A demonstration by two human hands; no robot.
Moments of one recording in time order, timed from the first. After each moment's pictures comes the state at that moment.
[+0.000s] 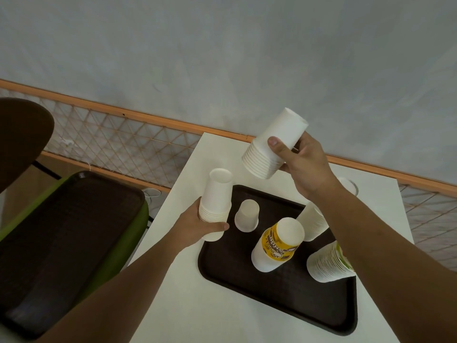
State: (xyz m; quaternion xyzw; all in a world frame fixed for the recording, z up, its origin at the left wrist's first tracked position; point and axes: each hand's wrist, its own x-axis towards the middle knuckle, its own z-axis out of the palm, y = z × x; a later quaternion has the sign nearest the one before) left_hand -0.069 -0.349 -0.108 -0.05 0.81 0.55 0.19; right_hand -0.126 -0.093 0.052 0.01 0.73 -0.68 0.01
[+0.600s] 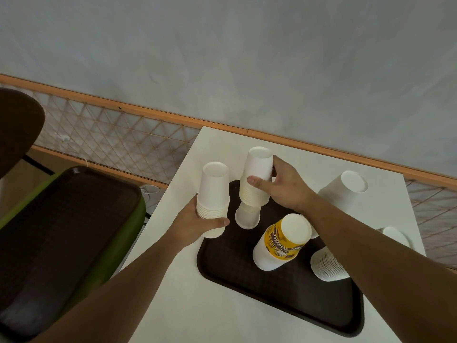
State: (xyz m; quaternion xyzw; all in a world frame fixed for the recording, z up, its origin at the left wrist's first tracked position) left_hand -0.073 -0.348 -0.129 -0.06 0.79 0.59 0.16; right_hand -0.137 -0.096 -0.040 -0.07 0.89 -0.44 0.09
